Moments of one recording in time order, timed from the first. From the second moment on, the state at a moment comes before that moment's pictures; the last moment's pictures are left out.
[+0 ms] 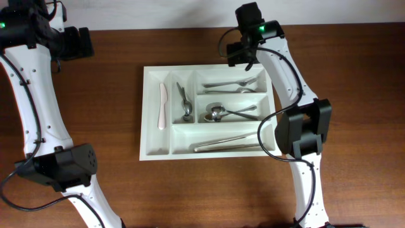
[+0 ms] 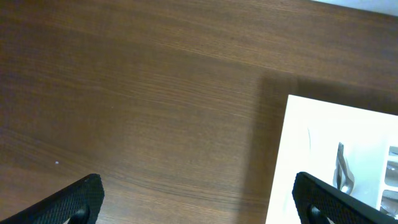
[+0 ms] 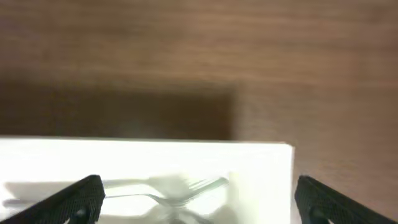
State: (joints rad) left arm 0.20 2.13 2.58 -1.50 0.01 0.00; right arm 0.25 2.45 2.42 -1.14 0.20 0.14
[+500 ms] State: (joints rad) left arm 0.20 2.13 2.58 -1.50 0.01 0.00; right arm 0.29 1.94 2.44 -1.54 0.23 0.11
